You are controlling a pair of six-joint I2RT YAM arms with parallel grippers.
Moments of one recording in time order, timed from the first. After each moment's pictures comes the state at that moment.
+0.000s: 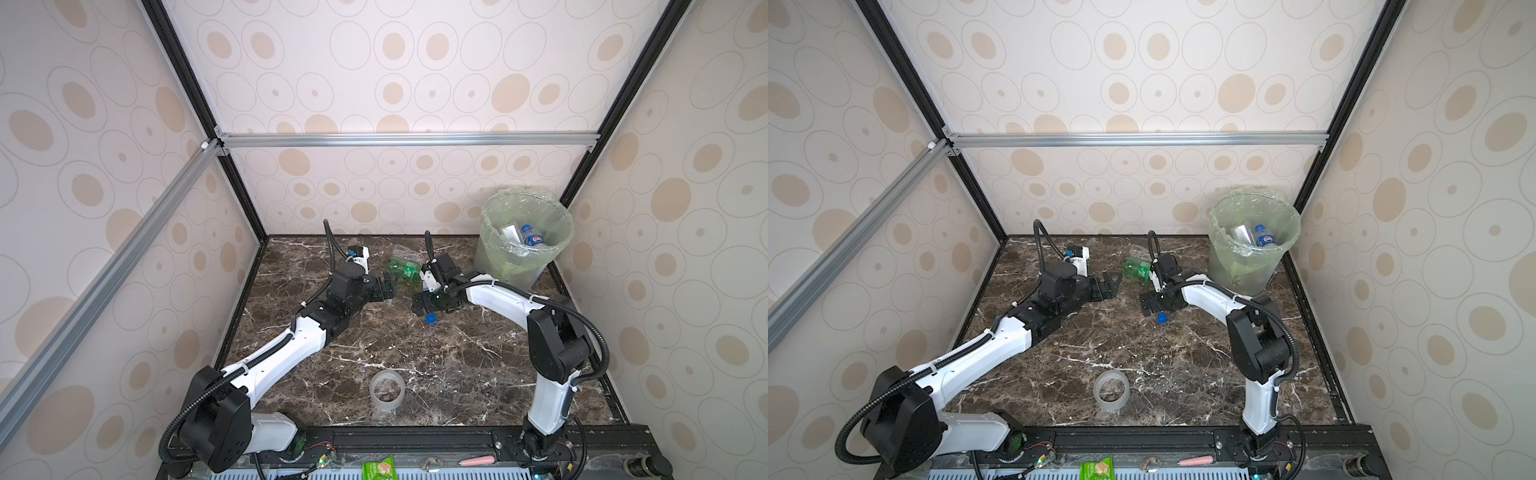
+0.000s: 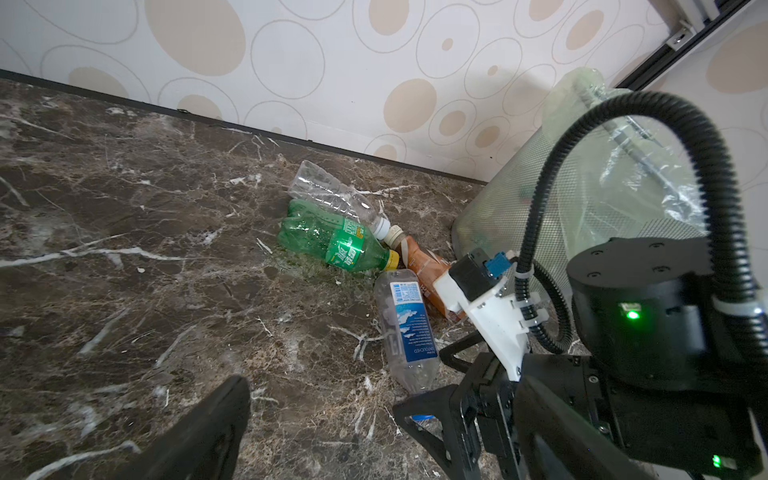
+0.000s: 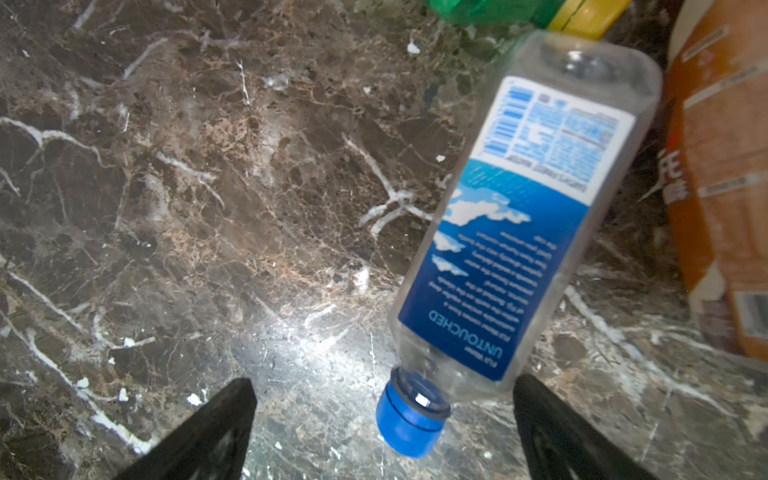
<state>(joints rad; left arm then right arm) -0.55 1.32 0.95 -0.04 -0.05 -0.55 0.54 1.88 1.39 -0.63 -0.11 0.23</state>
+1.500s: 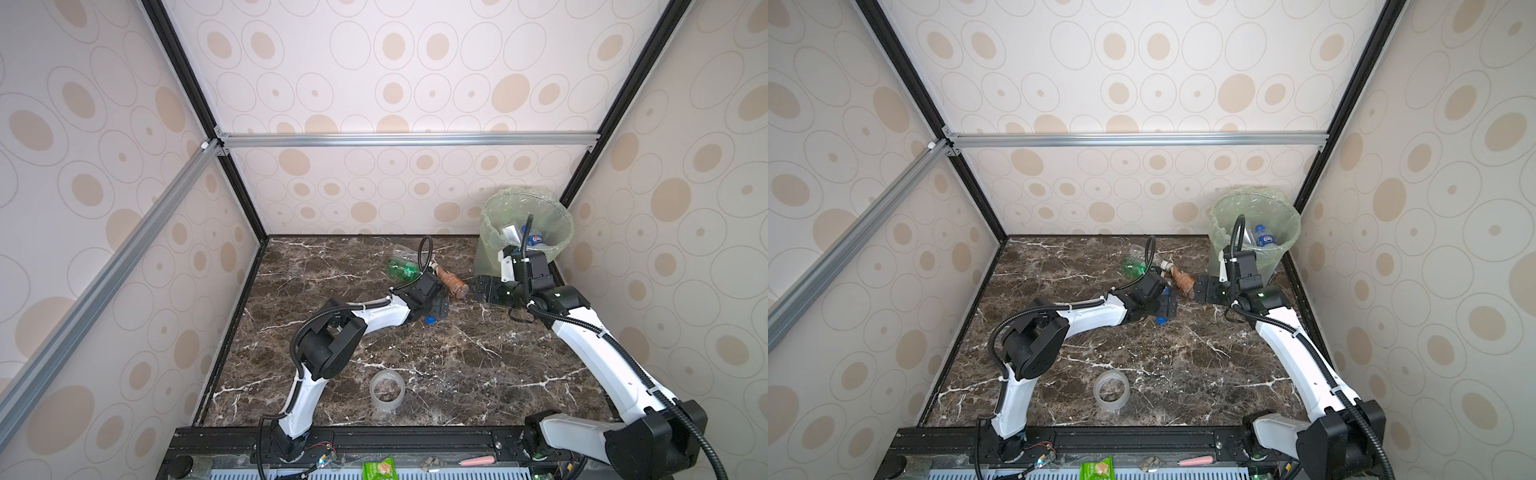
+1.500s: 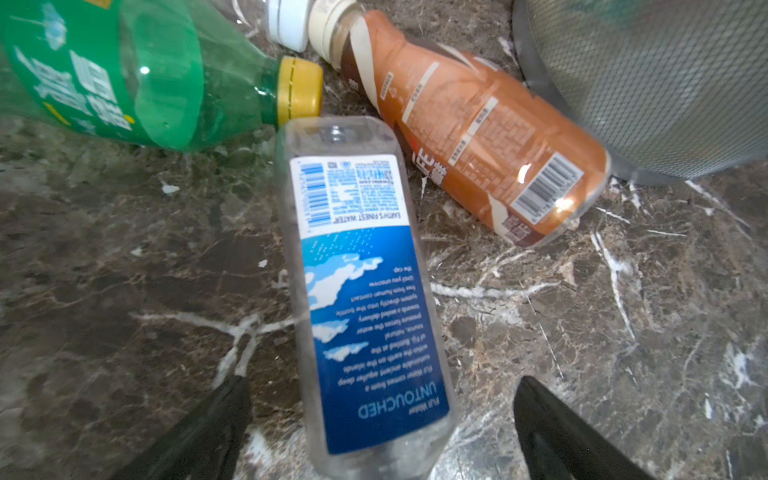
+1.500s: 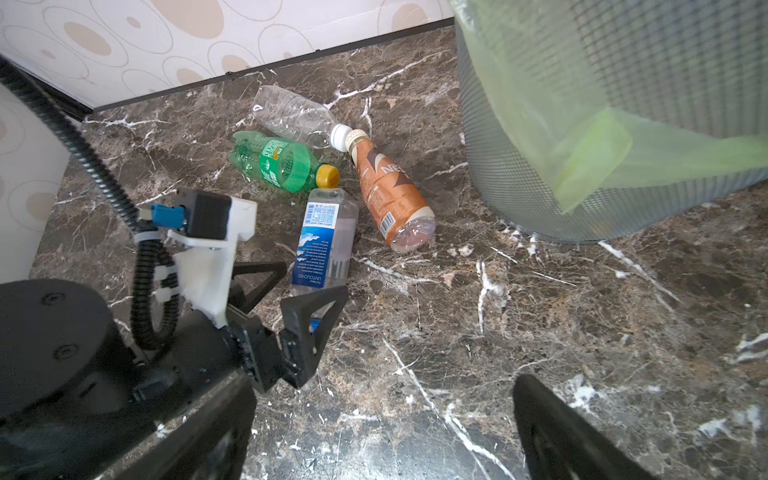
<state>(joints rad) -0.82 2.13 1.49 -0.20 -0.17 -0.54 0.25 1.22 1.12 -0.68 -0.05 0.35</state>
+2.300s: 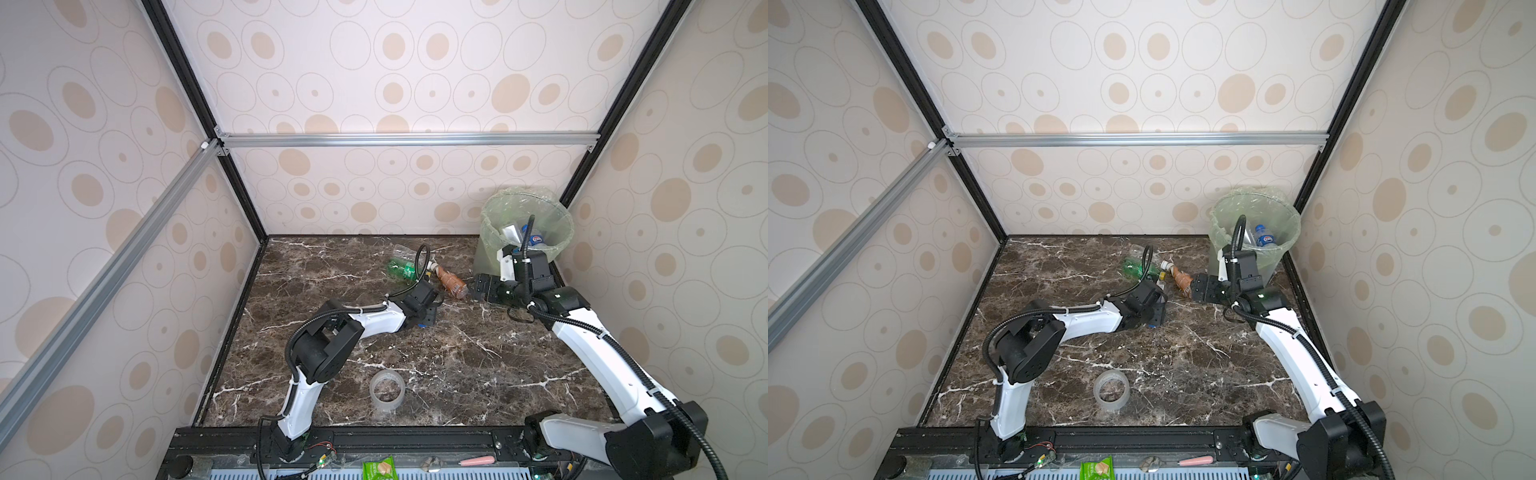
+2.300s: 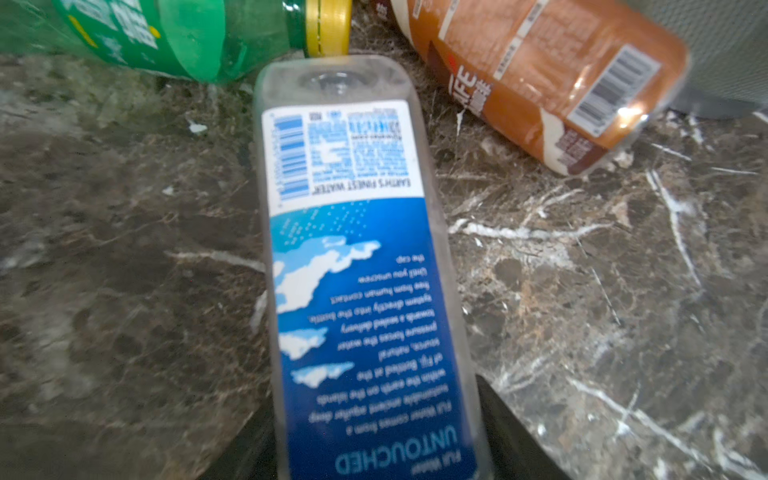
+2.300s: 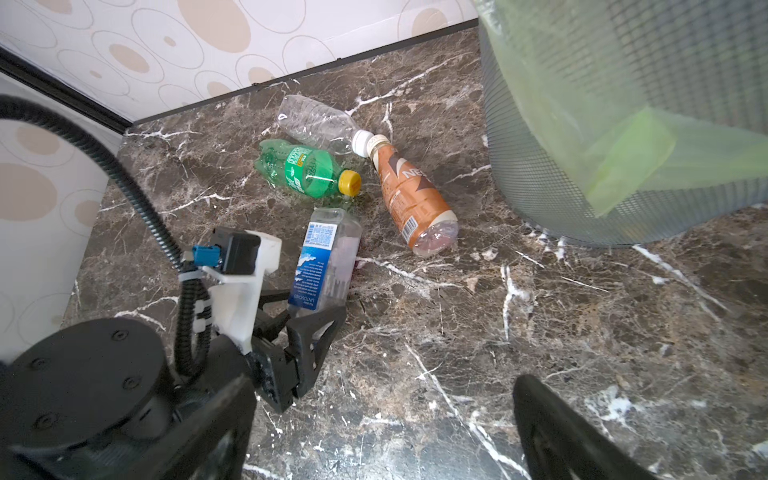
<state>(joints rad) -0.82 2.01 1.30 -0.14 -0.17 -0.49 0.25 1.22 1.11 -0.64 -0.11 0.40</state>
